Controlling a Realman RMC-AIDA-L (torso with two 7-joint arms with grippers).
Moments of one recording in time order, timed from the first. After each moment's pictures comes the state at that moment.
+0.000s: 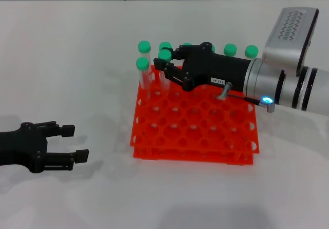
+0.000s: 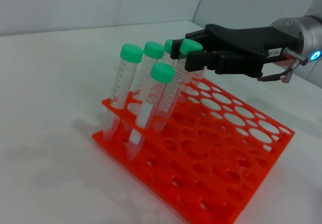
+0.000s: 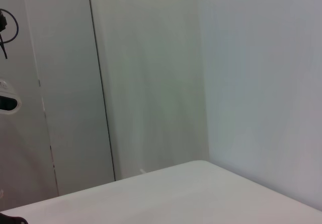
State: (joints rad) left arm -0.29 -2.02 0.74 0.90 2.08 1.74 -1.56; right arm 0.61 2.03 -1.91 -0.62 -0.67 -0.86 1.02
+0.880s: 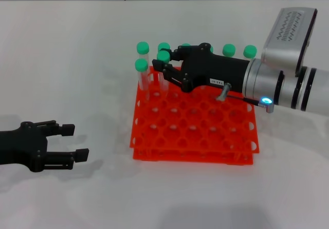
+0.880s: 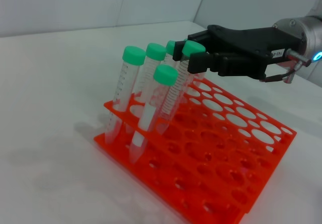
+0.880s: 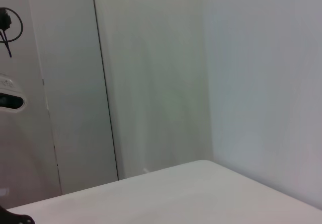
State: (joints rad) left arm -0.29 -2.02 0.74 0.90 2.08 1.73 -1.56; right arm 0.61 2.03 -1.92 -0.62 -0.68 -0.86 1.02
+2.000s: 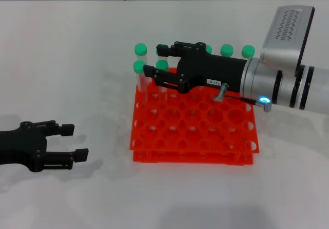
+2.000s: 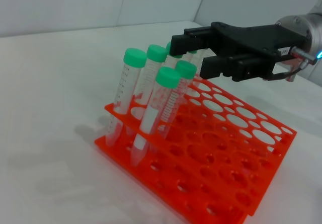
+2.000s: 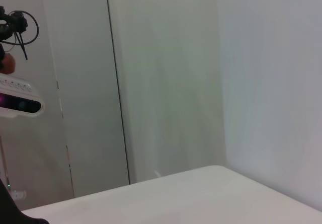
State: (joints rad) left arm -0.29 -2.02 0.74 0.90 2.08 1.73 -1.56; right arm 0.62 2.02 -1.93 -0.62 -0.68 -0.89 1.03
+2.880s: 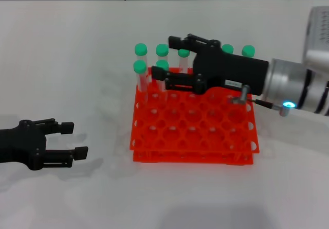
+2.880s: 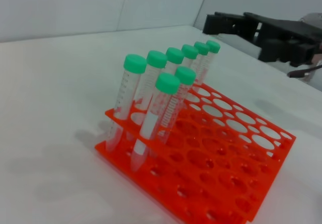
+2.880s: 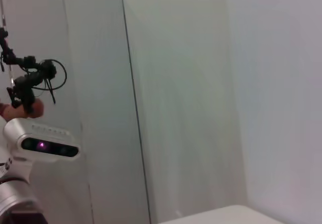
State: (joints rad) left arm -0.29 -2.02 0.74 0.91 2.07 1.74 -1.57; right arm 0.53 2.00 -1.84 -0.66 -0.72 -1.08 1.04
